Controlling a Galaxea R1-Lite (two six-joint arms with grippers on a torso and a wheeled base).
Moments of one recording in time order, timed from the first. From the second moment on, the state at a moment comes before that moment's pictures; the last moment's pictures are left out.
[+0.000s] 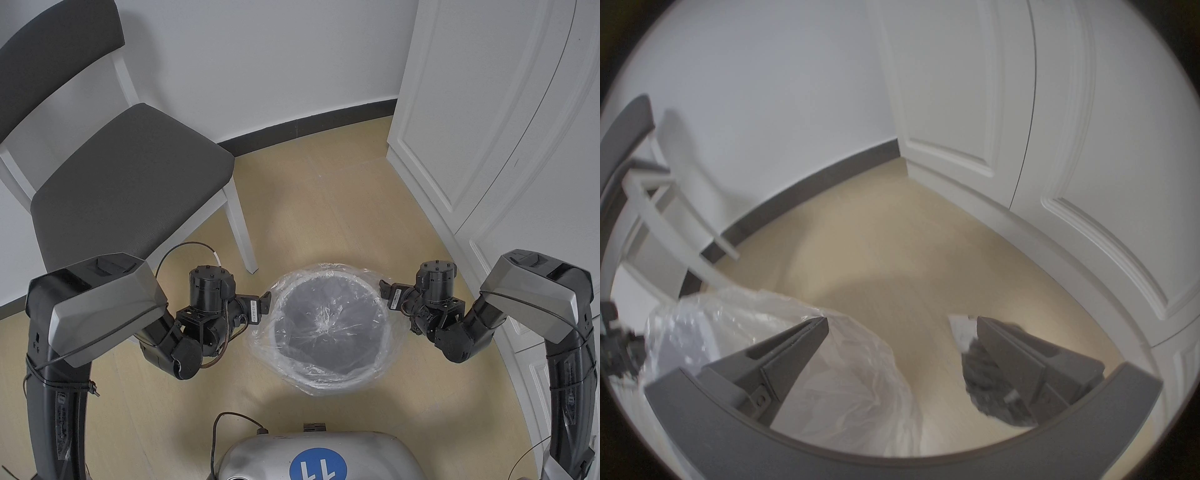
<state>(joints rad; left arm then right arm) -0.43 2.39 -1.02 -1.02 0.19 -0.15 0.35 2.42 -1.09 -1.04 -0.33 0.30</state>
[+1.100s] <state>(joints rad) -0.66 2.16 -0.68 -1.04 0.16 0.03 0.64 2.17 -0.51 -1.19 -0.27 -0.05</state>
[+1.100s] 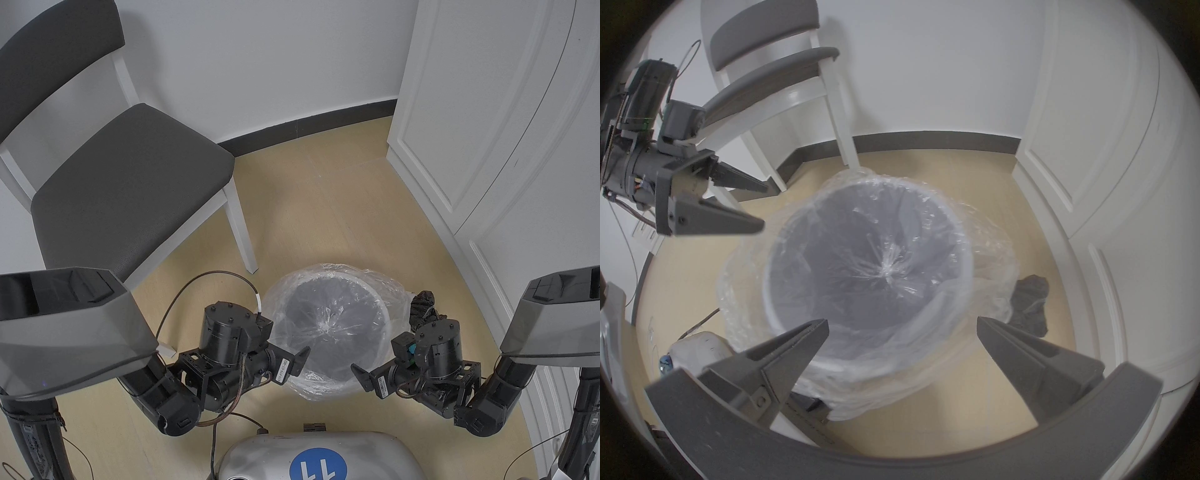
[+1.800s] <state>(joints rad) -0.68 2.22 -0.62 -1.04 0.15 0.11 0.70 2.28 -0.44 -1.26 -0.26 -0.12</state>
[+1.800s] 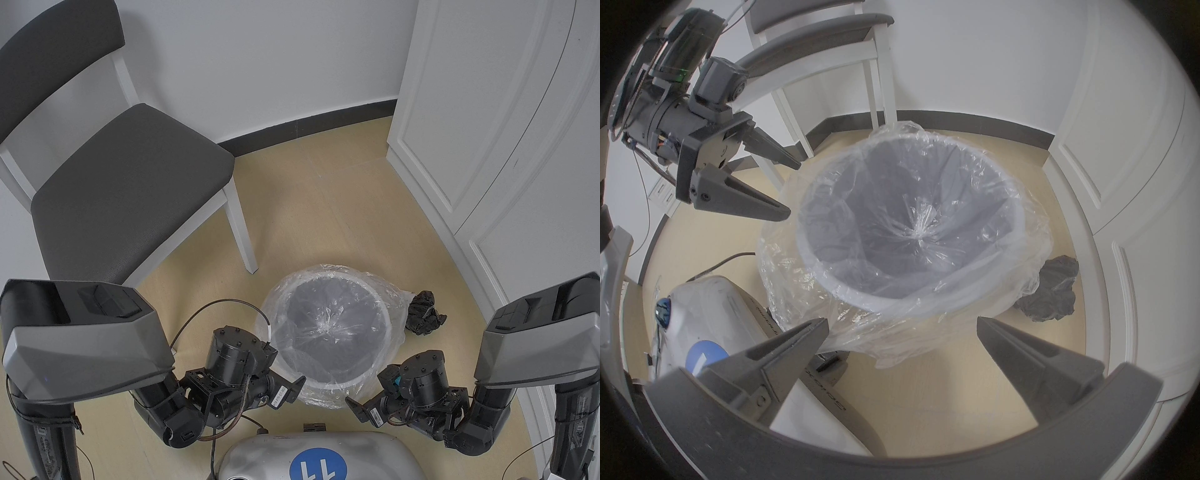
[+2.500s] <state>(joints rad) -0.66 2.33 -0.67 -1.06 0.16 0.11 0.64 2.46 -0.58 -1.36 -0.26 -0.10</state>
